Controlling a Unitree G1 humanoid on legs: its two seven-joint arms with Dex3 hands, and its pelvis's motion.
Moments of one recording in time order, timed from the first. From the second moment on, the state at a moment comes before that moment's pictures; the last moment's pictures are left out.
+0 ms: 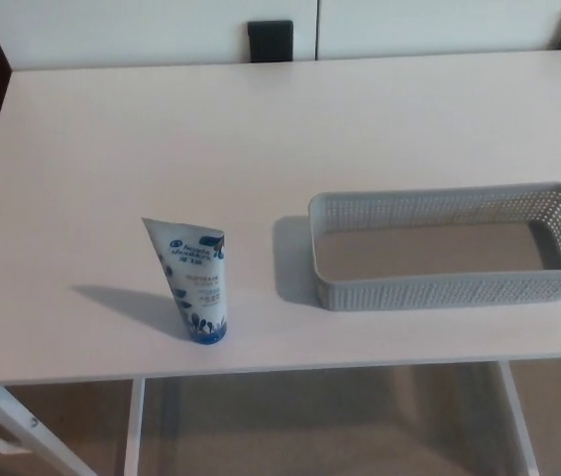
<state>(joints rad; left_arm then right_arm) -0.04 0.46 0.43 1.24 -0.20 -0.20 -0.24 -0.01 -0.46 -0.09 1.28 -0.11 -0.17 0.06</state>
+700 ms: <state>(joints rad) 0.10 0.63 0.78 0.39 -0.46 -0.10 -0.37 0.00 -0.46 -0.05 1.27 -0.12 -0.19 0.06</state>
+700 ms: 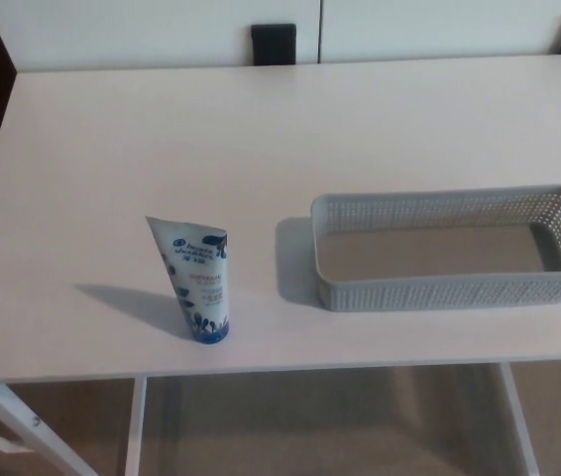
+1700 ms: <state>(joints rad) -0.18 0.60 0.28 0.26 -0.49 0.16 -0.48 -0.05 -0.43 -0.02 1.34 -0.15 -0.15 0.02</state>
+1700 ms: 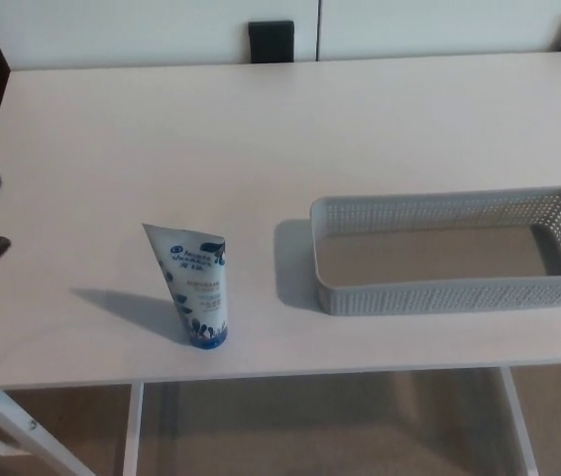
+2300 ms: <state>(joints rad) -0.20 0.50 0.14 0.20 -0.43 0.20 -0.45 -0.07 -0.43 -0.05 1.33 -0.15 -0.14 0.02</state>
